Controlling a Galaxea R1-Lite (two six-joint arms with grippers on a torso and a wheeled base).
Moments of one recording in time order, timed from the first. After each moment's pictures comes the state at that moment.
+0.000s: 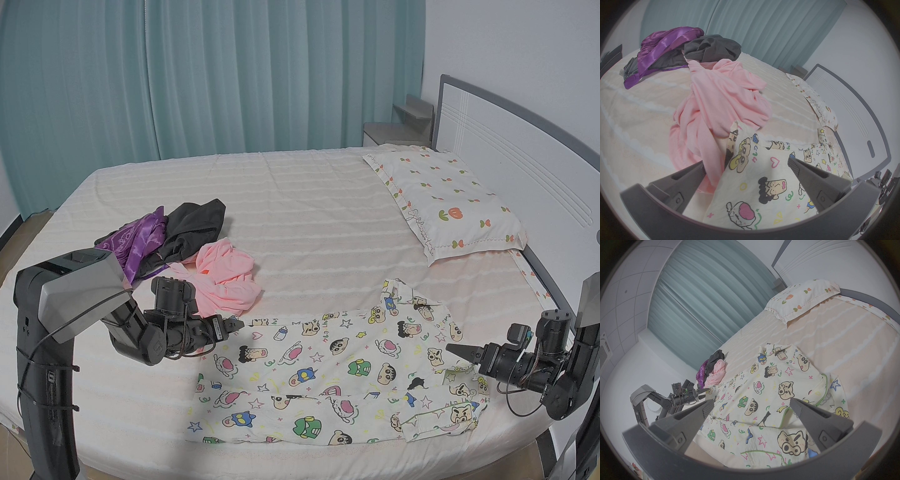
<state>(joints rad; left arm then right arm) -0.20 2.39 -0.99 -0.72 -0.17 -0.45 0.04 2.09 -0.07 -1.55 0.46 0.50</state>
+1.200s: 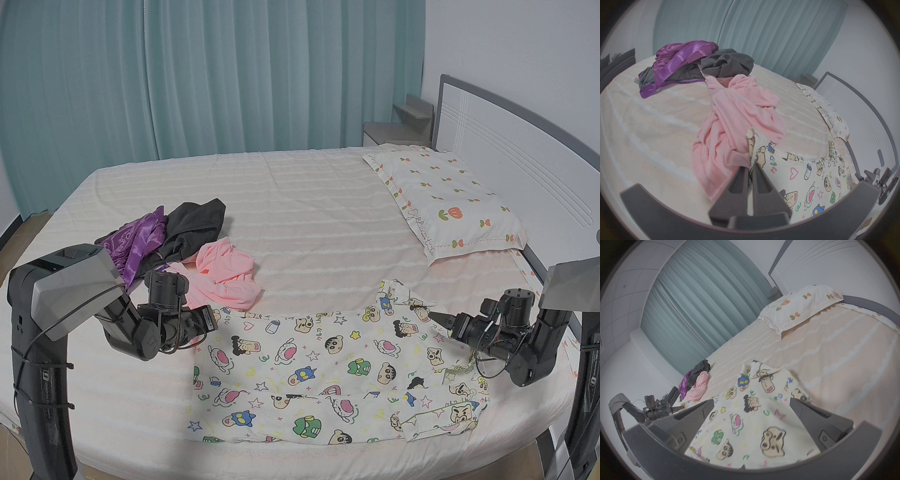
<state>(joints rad) -0.17 2.35 -0.98 -0.73 -0.02 -0.46 0.05 2.35 -0.60 -1.35 0.32 0.49</state>
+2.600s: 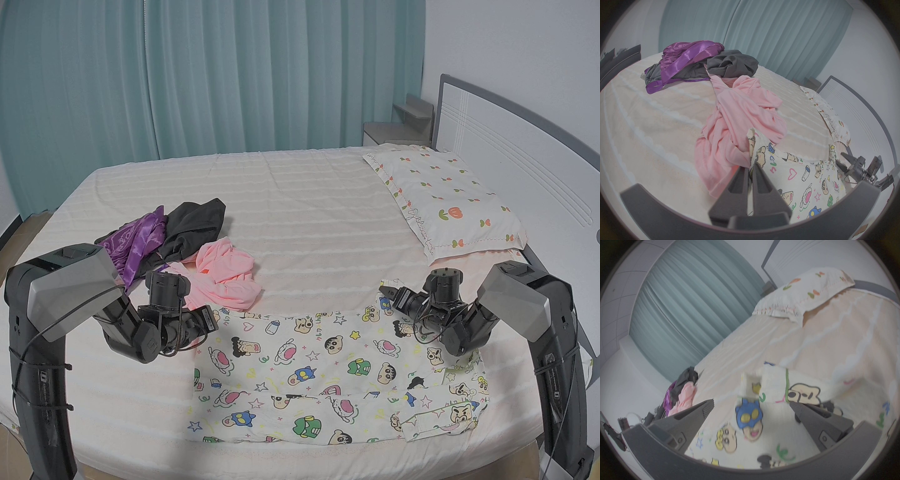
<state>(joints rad) -0.19 2.34 -0.95 -0.74 0.01 -0.52 0.22 2.64 -1.31 -1.00 0.01 0.64</state>
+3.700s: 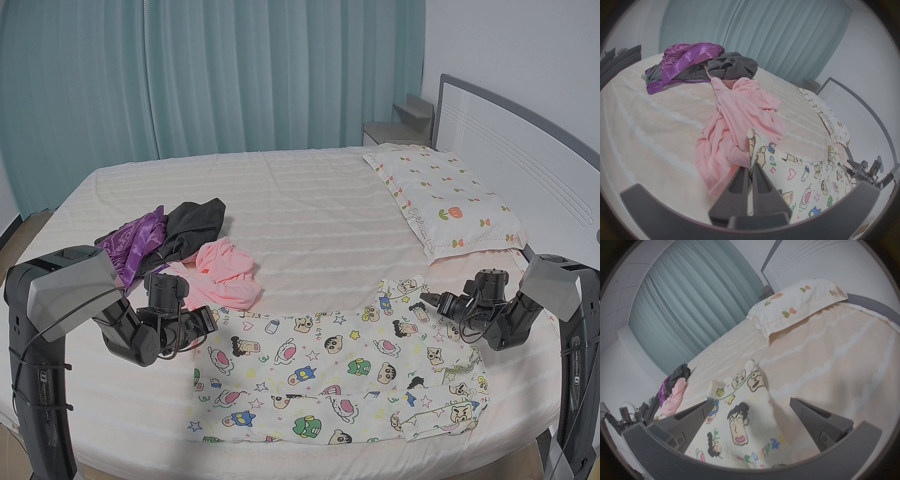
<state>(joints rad) -0.19 2.34 -0.93 -0.78 0.01 -0.52 0.02 2.54 -1.07 -0.98 0.26 0.45</state>
